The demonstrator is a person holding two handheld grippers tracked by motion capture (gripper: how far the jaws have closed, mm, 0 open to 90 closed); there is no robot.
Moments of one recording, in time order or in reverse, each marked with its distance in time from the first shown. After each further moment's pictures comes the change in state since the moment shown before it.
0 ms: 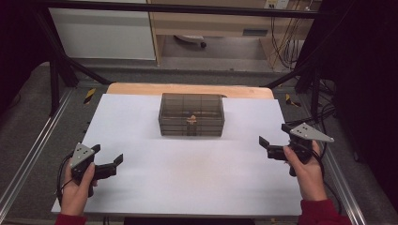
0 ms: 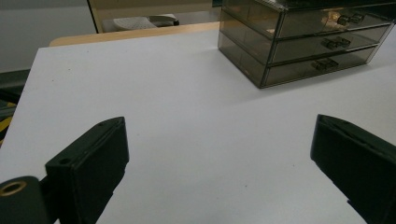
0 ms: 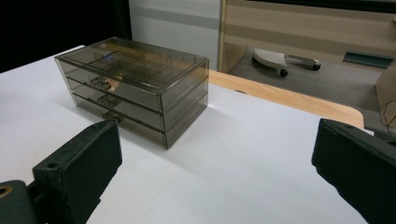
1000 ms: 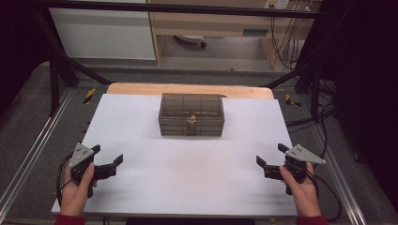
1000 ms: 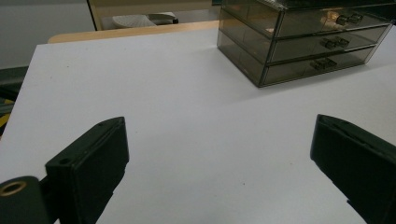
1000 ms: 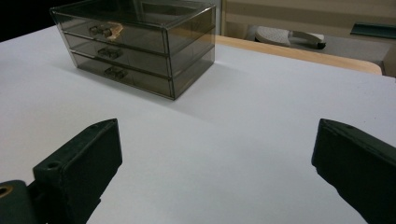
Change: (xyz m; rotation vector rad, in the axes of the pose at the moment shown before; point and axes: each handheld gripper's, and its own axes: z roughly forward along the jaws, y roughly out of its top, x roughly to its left) left arm 0.000 0.000 -0.001 0.006 -0.005 -0.012; right arm 0.012 -0.064 -0.004 0.045 0.000 0.034
